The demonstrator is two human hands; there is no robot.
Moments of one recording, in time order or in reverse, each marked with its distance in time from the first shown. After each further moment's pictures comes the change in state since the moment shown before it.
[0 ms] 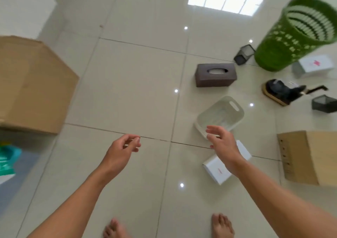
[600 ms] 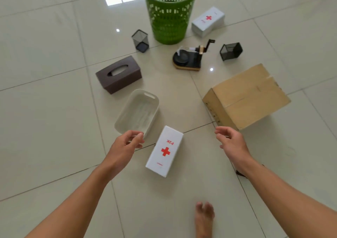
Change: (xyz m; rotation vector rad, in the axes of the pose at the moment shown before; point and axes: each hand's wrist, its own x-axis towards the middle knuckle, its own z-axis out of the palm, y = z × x) left_hand -0.003 0.130 0.314 0.297 -0.399 0.144; right_hand -0.031 0.199 -0.281 0.278 0.438 0.260
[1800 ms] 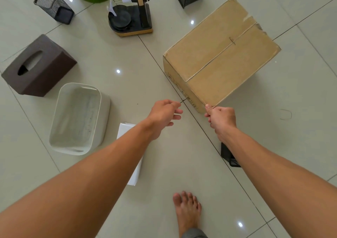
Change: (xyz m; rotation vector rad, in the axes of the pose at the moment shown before) left_hand 0.172 0.066 0.281 0.078 -0.296 -0.289; right_hand 0.175 0.109 -0.041 0.161 0.196 0.423
